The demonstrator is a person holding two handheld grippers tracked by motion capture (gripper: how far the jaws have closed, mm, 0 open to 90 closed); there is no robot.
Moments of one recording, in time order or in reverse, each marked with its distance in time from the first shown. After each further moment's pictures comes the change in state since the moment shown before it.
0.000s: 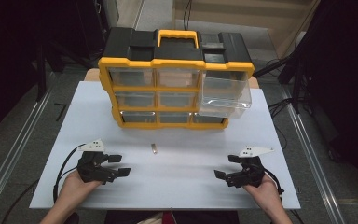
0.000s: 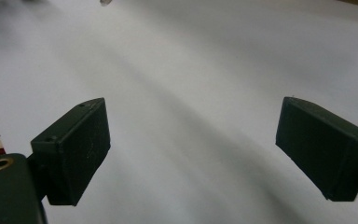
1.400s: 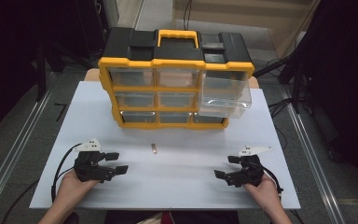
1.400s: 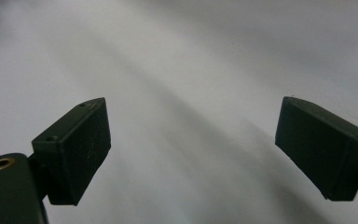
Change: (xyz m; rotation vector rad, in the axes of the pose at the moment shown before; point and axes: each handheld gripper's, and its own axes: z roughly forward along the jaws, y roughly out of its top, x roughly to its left) left arm 0.002 -0.001 -0.006 -0.040 0.024 -0.004; right arm -0.006 -0.001 0.006 0.038 0.008 0.030
